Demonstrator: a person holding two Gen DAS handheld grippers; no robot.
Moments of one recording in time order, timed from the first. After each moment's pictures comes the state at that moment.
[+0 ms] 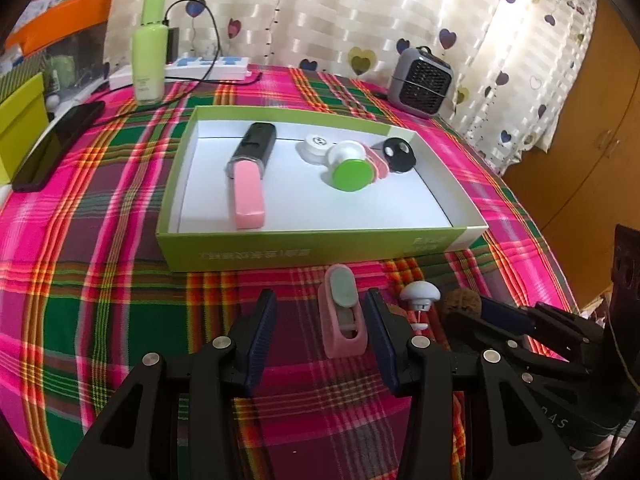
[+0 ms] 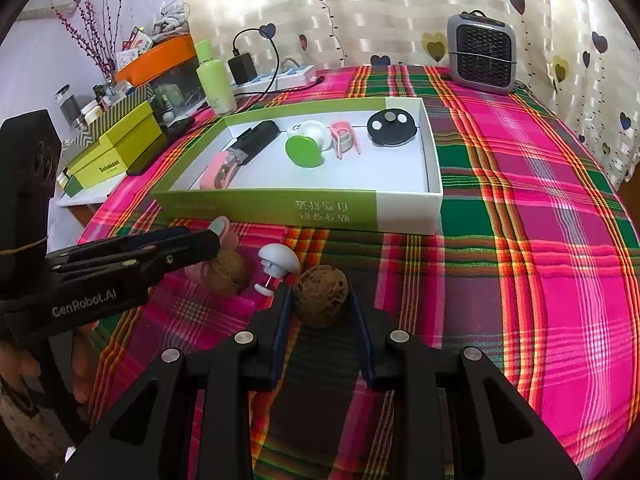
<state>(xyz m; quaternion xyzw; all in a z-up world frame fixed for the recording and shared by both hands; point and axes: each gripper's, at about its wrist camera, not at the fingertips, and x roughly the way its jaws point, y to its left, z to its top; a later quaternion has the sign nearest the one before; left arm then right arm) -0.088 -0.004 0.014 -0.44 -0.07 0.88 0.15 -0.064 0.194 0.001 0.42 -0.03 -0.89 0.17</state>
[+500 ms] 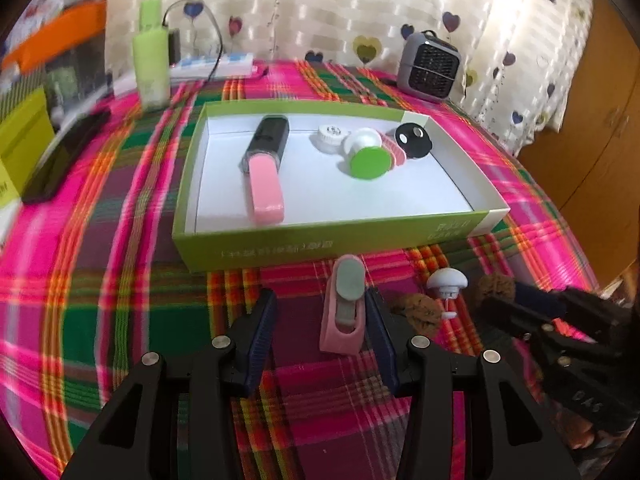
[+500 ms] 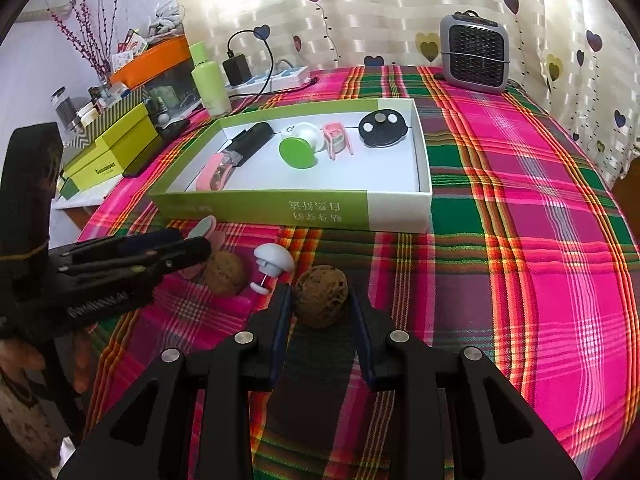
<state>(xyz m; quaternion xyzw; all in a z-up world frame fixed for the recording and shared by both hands) -0.091 0.001 0.010 -0.44 -0.01 0.89 0.14 -0.062 0.197 0.004 0.43 -0.03 -0.89 0.16</state>
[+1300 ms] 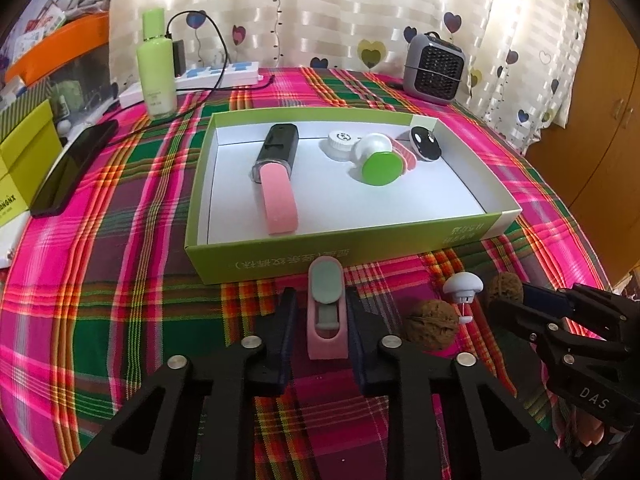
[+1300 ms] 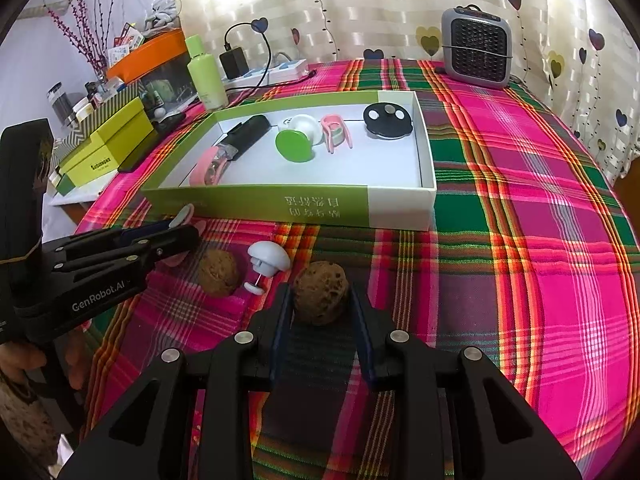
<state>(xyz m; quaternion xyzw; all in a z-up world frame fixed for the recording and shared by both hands) -0.093 -0.005 0.009 -0.43 -0.01 0.89 0.13 -0.067 0.195 0.000 0.43 -0.03 -0.89 0.15</state>
